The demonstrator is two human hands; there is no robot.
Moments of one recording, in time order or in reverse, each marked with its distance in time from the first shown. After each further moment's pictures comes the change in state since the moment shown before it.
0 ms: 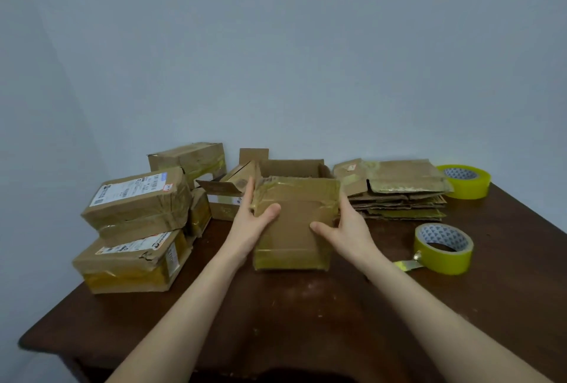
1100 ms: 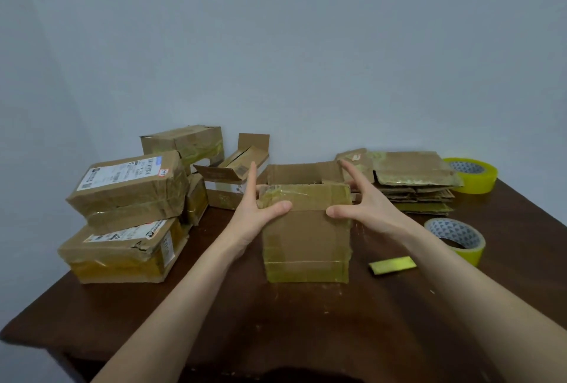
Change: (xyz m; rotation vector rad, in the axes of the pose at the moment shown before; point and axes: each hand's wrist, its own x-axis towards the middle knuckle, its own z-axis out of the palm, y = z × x) left_hand 0.008 -0.003 -0.008 -0.012 -0.107 0.025; right_hand 0.025 -0.005 -0.035 0.167 -0.273 0.008
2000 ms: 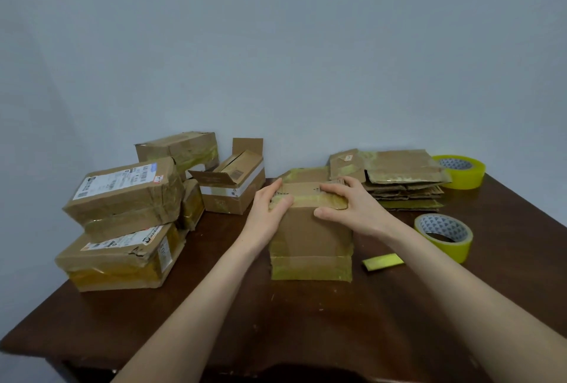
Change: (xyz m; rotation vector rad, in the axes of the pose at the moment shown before) left_hand 0.002 0.004 0.033 0.261 0.068 -0.023; right_hand -0.010 -0.009 0.004 -0.351 -0.003 0.020
